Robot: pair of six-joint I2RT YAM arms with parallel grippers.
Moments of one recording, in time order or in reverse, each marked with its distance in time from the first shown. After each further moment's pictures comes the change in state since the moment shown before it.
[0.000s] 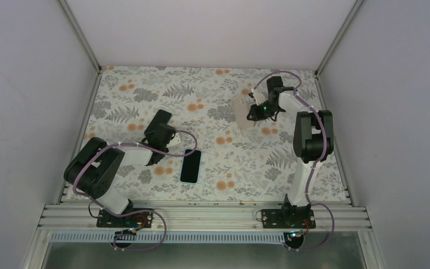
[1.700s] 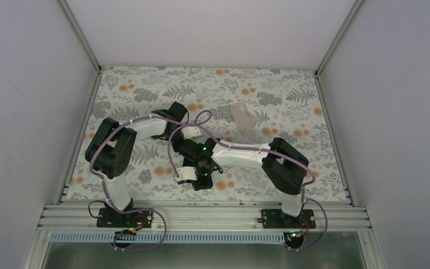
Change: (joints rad) left arm 0.010 0.246 0.549 -0.735 0.861 -0.193; right arm 0.987 -0.150 -0.236 -0.072 0.102 -0.348
